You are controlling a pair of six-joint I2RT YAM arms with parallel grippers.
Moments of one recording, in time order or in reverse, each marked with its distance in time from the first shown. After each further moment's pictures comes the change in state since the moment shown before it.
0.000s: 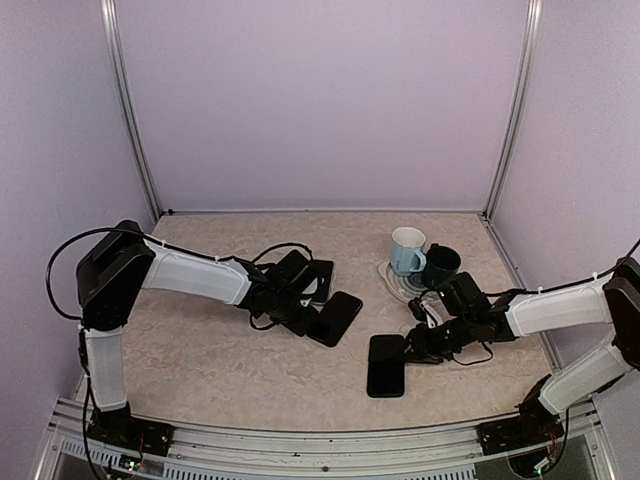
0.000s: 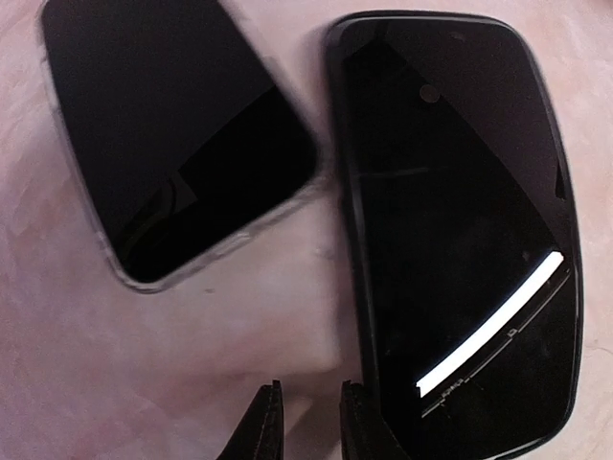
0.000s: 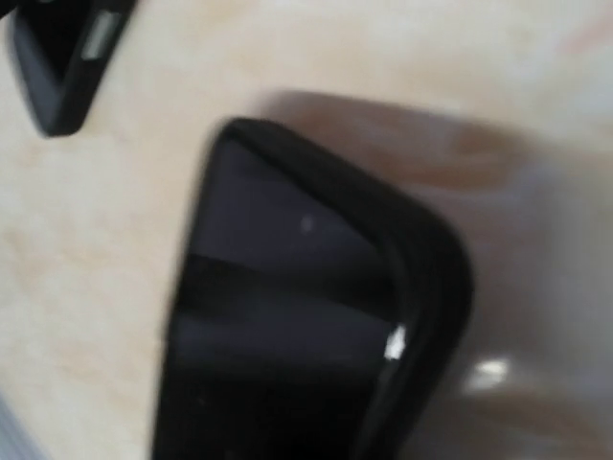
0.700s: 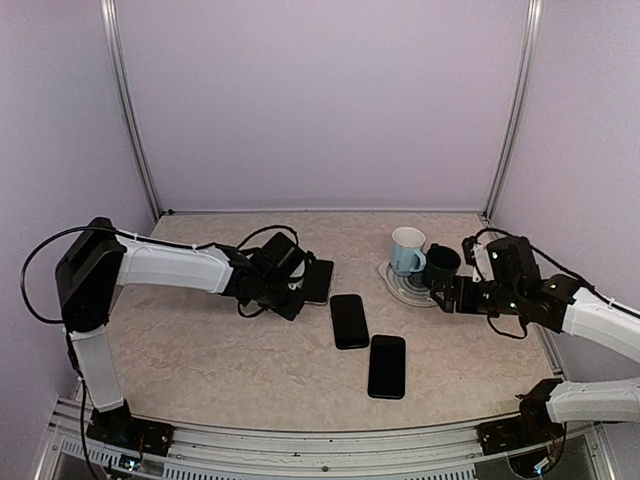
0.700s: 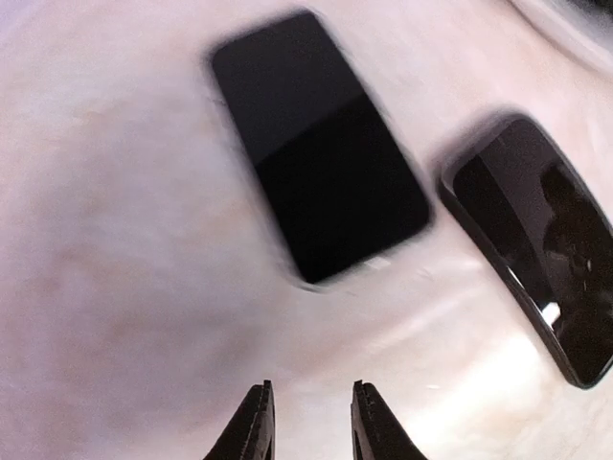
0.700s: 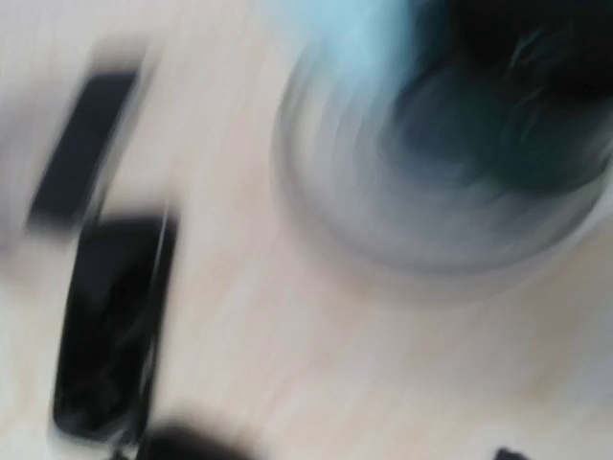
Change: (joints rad) left arm 0.011 -0.088 -0.006 -0.044 -0.063 -0.005; right arm -0.096 -0.420 0.101 -0.275 0.446 -0.152
